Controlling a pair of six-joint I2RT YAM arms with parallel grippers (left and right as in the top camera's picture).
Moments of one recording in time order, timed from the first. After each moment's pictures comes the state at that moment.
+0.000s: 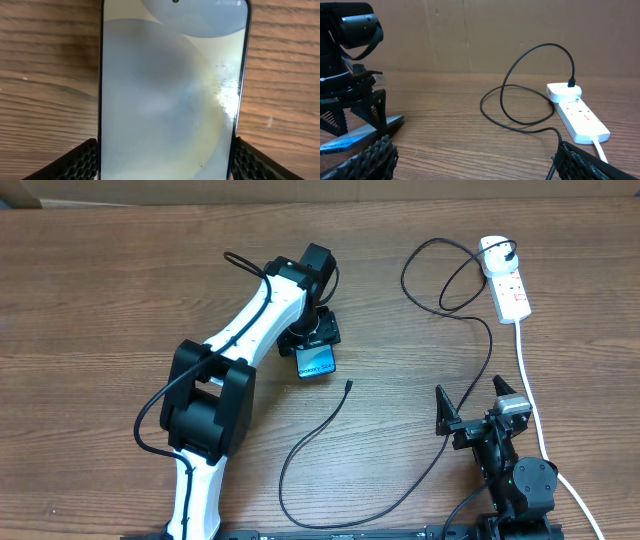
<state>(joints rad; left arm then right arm) -0.45 2.19 1.77 -1.10 0.12 -0.68 0.07 0.07 0.02 -0.03 -0.12 0.04</state>
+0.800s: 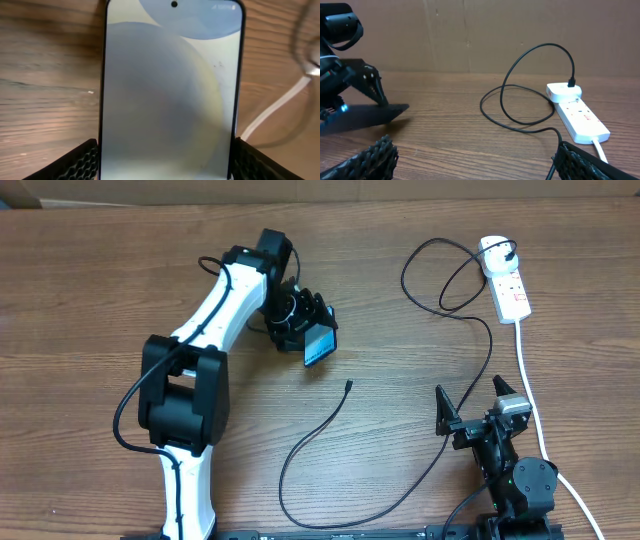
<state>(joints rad) -0.28 2.19 1.77 -1.06 0.61 -0.68 0.07 0.07 0.02 -0.03 -0.12 0.04</state>
